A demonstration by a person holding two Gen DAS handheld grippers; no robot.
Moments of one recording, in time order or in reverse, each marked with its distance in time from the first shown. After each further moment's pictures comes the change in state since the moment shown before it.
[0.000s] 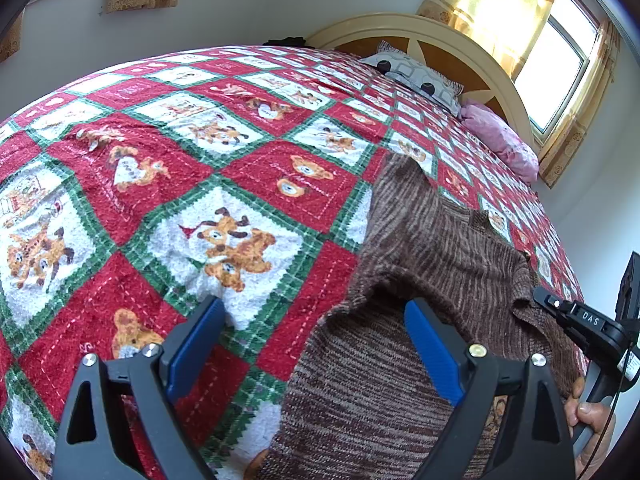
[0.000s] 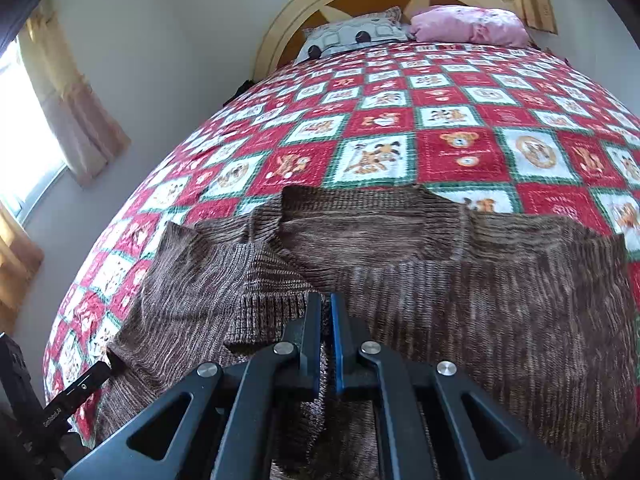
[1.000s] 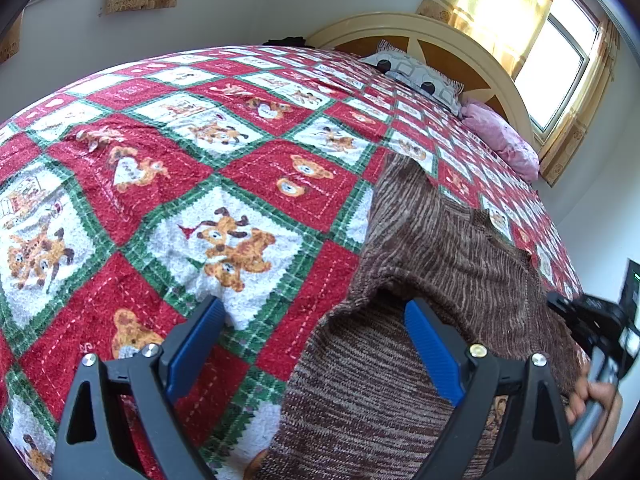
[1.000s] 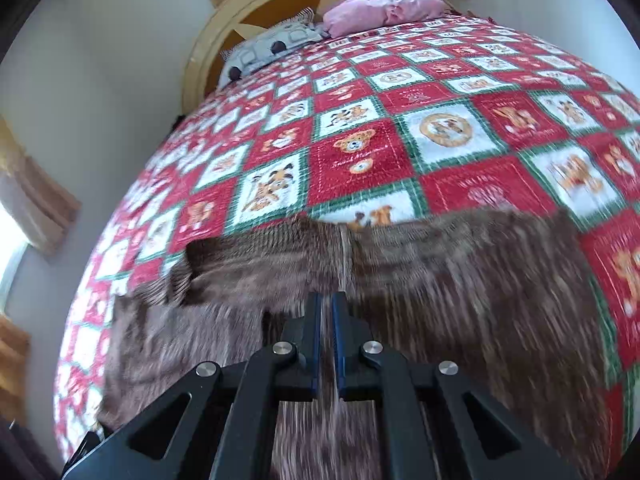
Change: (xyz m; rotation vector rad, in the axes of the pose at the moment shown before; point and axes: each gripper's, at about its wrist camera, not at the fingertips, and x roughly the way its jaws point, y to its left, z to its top) left arm 0.001 0.000 0.000 0.004 0.002 0.001; right arm -0.002 -0.060 0.017 0.242 -0.028 -0.099
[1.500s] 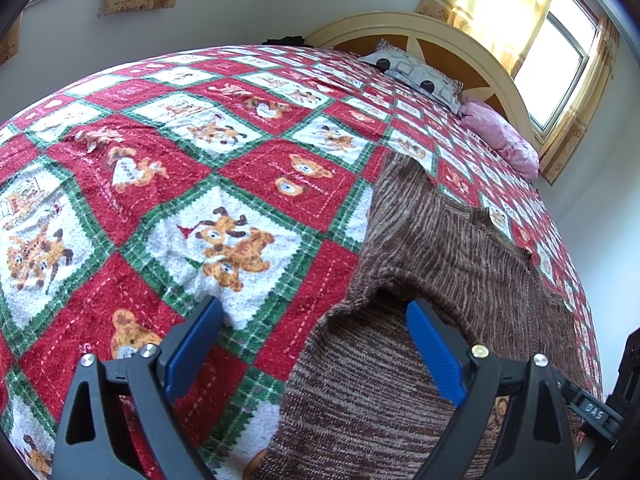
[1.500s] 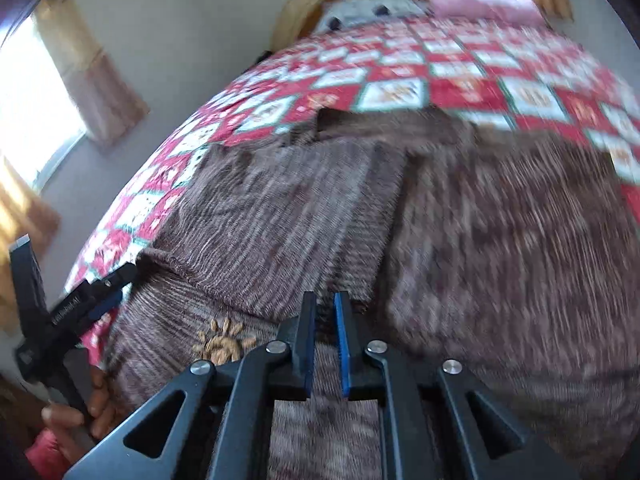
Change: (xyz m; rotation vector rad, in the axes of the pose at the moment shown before) left arm 0.001 0.001 0.001 0.005 0.004 -0.002; right arm -0.033 0.049 -0.096 -0.249 0.153 0.152
